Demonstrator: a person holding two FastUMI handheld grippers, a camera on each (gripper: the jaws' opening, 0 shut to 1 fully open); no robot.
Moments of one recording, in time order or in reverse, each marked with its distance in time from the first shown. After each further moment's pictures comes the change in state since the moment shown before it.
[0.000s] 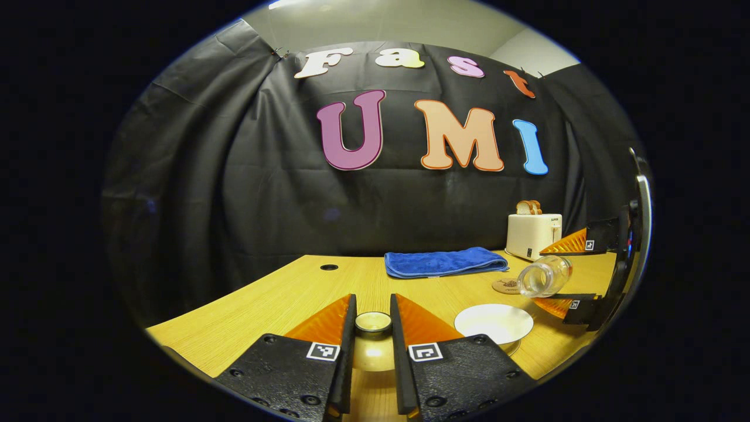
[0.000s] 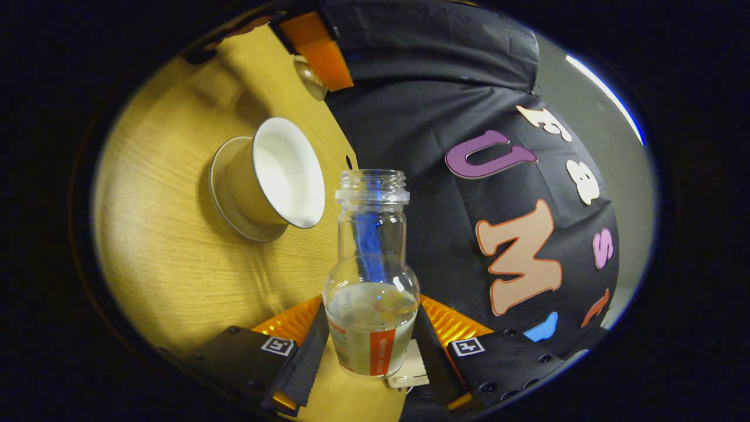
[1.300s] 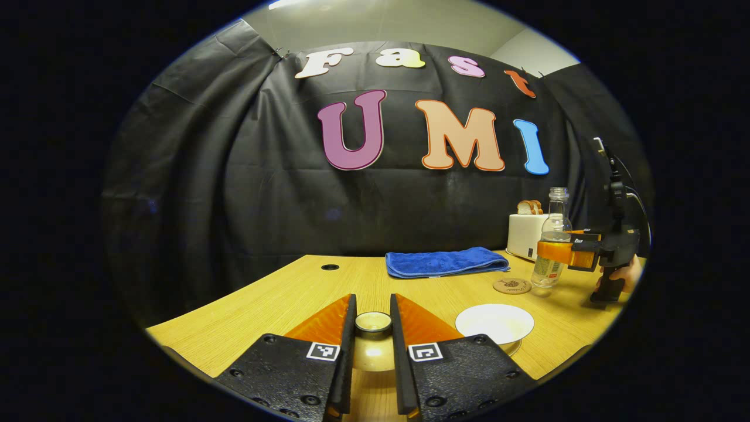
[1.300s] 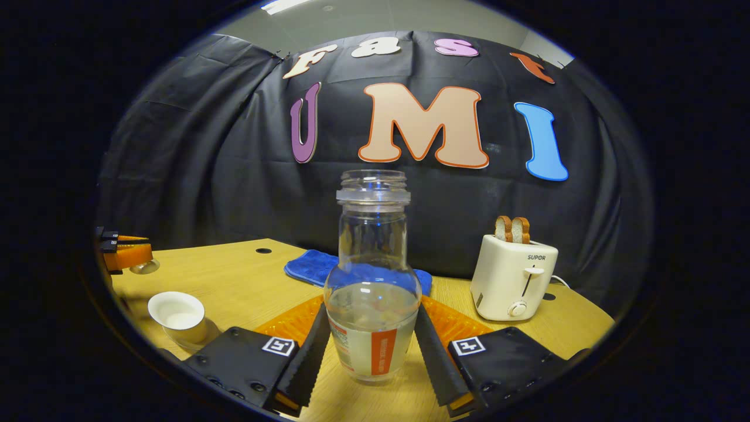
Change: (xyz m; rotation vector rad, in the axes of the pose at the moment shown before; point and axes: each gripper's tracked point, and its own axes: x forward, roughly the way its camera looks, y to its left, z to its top) left arm 0.000 0.001 0.000 0.000 0.000 0.006; right arm 0.036 -0.076 -0.075 1.127 -0.017 -0.149
